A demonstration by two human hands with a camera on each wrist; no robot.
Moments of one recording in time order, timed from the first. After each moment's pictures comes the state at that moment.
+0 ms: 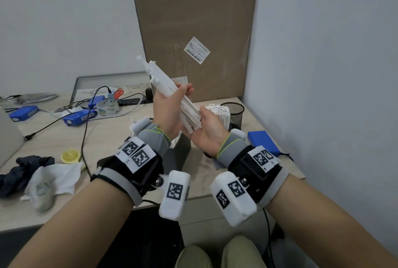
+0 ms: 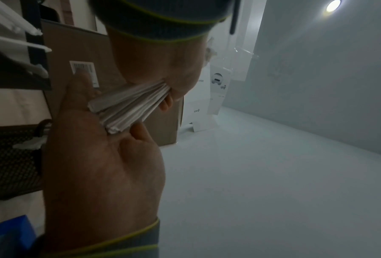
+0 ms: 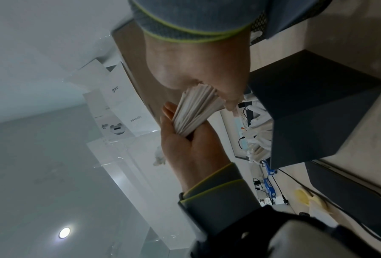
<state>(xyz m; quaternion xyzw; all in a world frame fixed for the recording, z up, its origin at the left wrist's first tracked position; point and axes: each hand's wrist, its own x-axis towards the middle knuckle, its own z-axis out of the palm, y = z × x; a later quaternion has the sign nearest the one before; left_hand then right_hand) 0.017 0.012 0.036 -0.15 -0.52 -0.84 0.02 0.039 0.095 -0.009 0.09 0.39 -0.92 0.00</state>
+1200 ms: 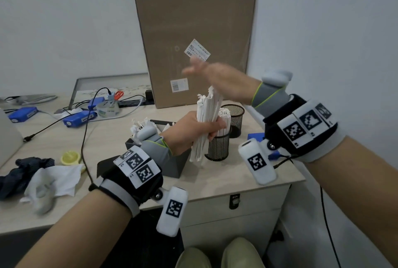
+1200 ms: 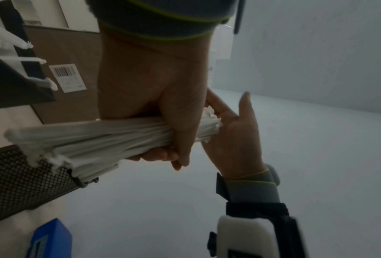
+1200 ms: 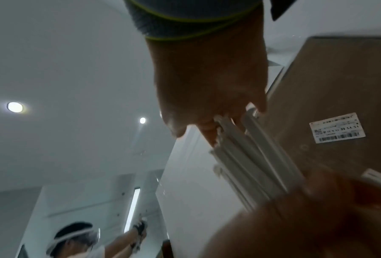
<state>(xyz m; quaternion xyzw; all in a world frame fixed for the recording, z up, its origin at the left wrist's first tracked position) 0.040 0.014 0.015 -0.33 -0.69 -0.61 -0.21 0.081 0.132 0.112 -0.11 0.93 -0.33 -0.11</state>
